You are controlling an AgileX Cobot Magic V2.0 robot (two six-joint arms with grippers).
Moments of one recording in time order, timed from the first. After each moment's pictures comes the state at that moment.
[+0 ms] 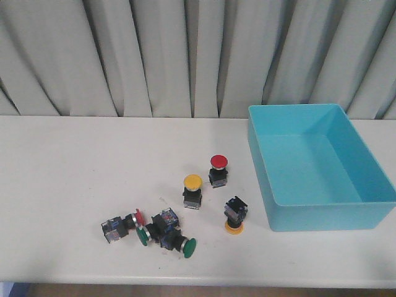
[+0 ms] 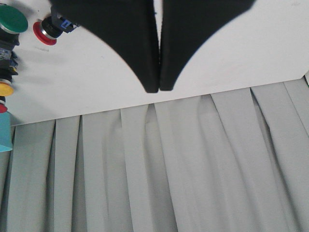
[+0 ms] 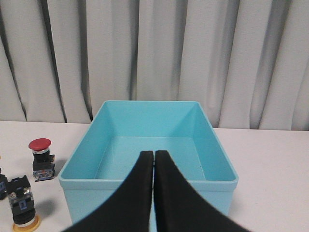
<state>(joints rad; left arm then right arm) -0.08 -0.01 0.03 0.04 0.02 0.01 0.01 -0.01 0.03 -0.01 0.07 -0.02</state>
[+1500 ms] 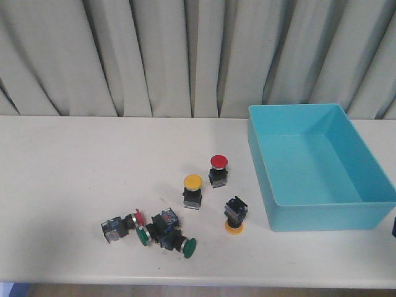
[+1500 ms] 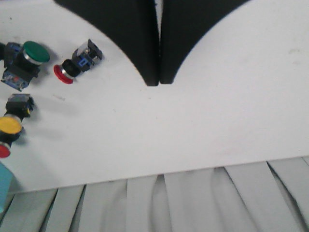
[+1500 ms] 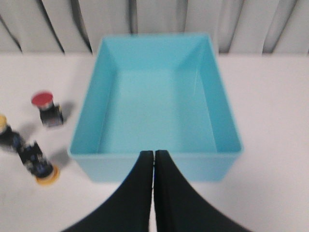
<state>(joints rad) -0.08 0.62 -0.58 0.00 0.51 -0.01 0.01 0.62 -0.53 0.01 0.50 0.00</state>
